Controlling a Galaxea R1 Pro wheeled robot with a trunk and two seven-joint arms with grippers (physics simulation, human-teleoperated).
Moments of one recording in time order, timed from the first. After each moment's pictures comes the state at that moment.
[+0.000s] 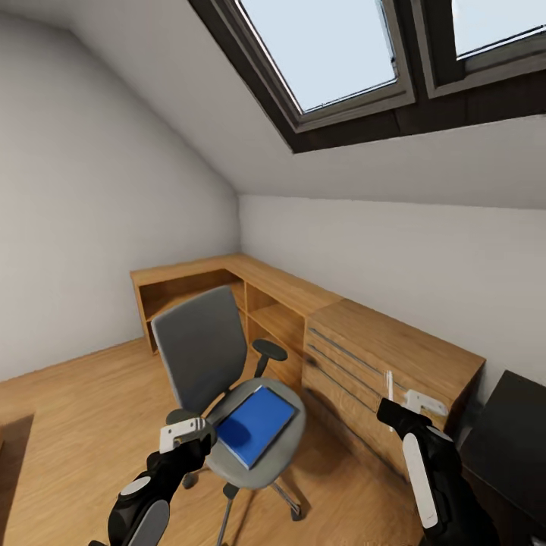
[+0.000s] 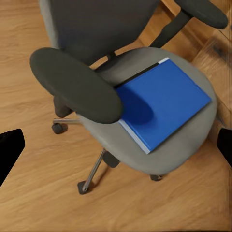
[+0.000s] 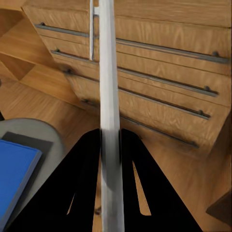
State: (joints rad) left arm -0.09 0.07 -0.30 -1.60 0.57 0.54 0.59; right arm -0.31 0.11 -0.25 -1.41 -0.15 0.61 -0.21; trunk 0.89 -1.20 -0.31
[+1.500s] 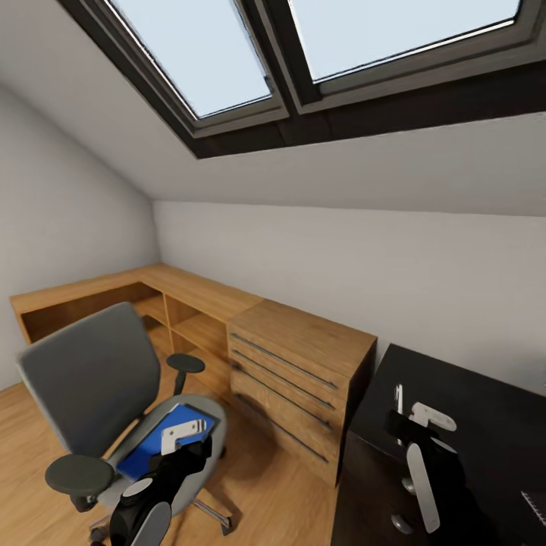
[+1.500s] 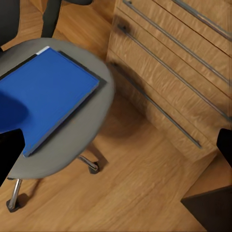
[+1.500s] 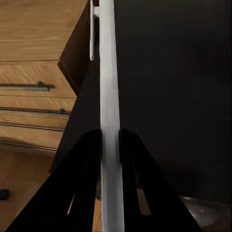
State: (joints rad) left arm -0.09 0.07 -0.31 -1.59 0.57 0.54 0.59; right arm -0.31 0.09 -0.30 -1.29 -0.14 0.53 -0.22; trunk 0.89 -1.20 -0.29
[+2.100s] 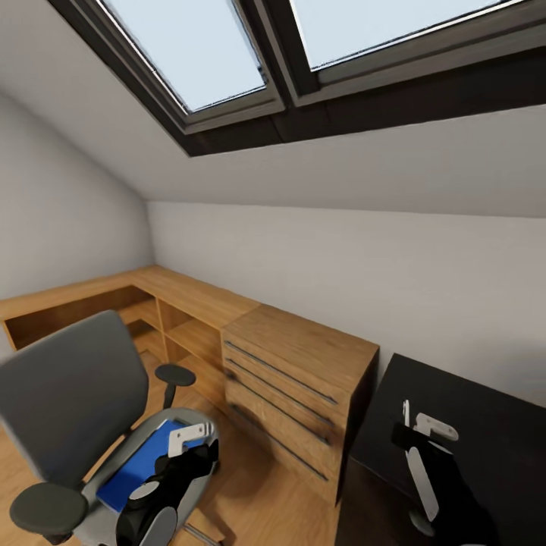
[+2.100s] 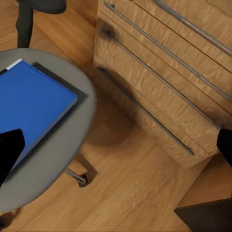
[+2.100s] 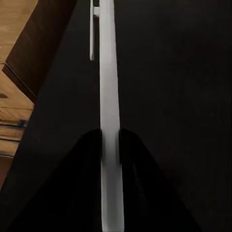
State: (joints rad) left arm -0.09 0.07 -0.35 -1.59 0.57 0.54 0.59; right arm -0.40 0.01 -0.30 -0.98 -0.14 0.41 -0.24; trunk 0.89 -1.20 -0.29
